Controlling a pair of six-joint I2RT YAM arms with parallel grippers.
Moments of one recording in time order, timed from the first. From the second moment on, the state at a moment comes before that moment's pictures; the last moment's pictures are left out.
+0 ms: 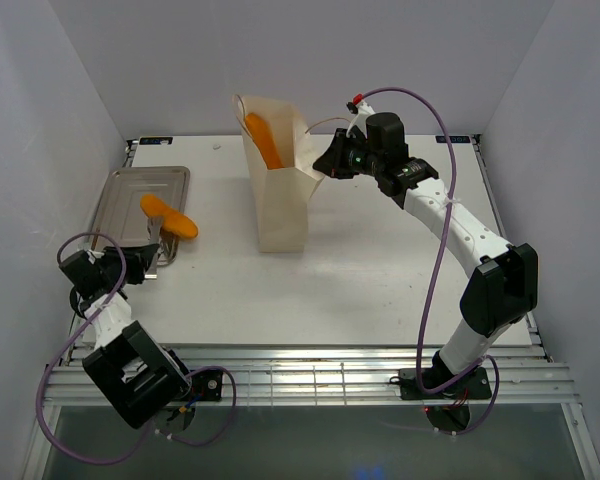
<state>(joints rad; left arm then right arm) 0.72 1.12 0.46 0.01 0.75 -1.01 0.50 1.67 1.55 -0.24 -0.34 0.44</state>
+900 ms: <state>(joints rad) 0.38 1.04 1.18 -0.13 0.81 -0.93 0.51 1.69 1.65 -0.34 -0.33 0.44</state>
